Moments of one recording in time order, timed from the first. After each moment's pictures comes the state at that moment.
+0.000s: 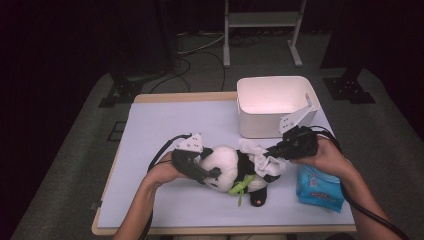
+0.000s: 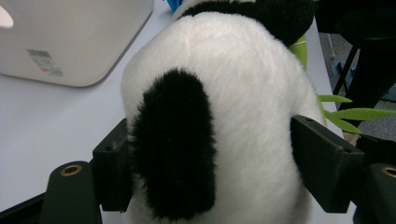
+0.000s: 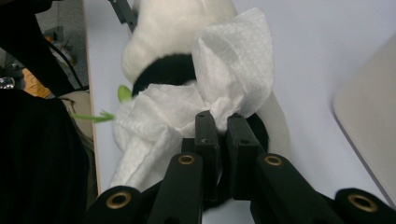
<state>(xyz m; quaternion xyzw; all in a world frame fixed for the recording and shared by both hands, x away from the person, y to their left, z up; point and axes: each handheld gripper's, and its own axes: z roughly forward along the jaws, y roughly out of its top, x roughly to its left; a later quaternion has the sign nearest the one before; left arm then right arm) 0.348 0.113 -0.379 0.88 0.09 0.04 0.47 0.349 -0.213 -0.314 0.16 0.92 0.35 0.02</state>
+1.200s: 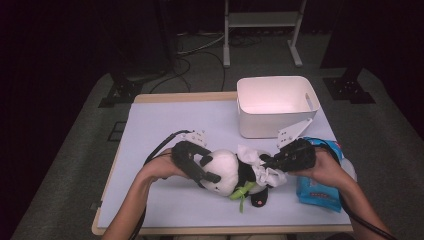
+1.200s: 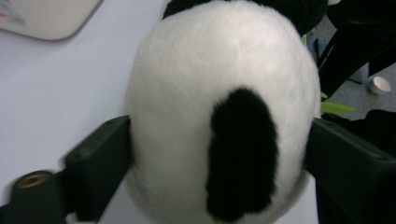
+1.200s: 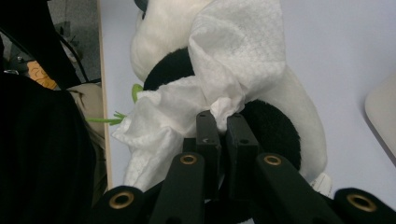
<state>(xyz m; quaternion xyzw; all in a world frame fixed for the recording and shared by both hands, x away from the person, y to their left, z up) 0.355 0.108 -0.365 0.91 0.12 -0.04 0.39 0.326 -0.209 -0.331 0.14 0.92 0.36 0.02</state>
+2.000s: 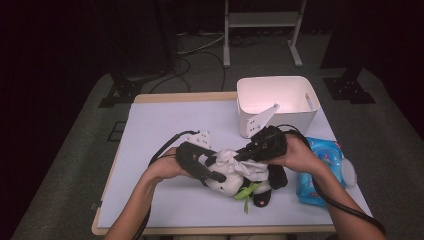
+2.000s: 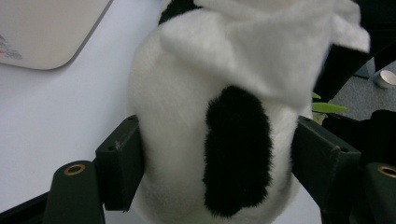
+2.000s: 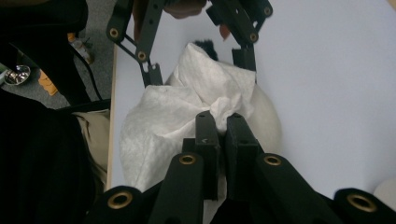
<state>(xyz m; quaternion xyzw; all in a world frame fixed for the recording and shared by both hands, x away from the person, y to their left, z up) 0.349 0.097 -0.358 0.91 0.09 -0.02 0.40 0.342 -0.138 -0.299 0.08 0.93 0.37 0.02</state>
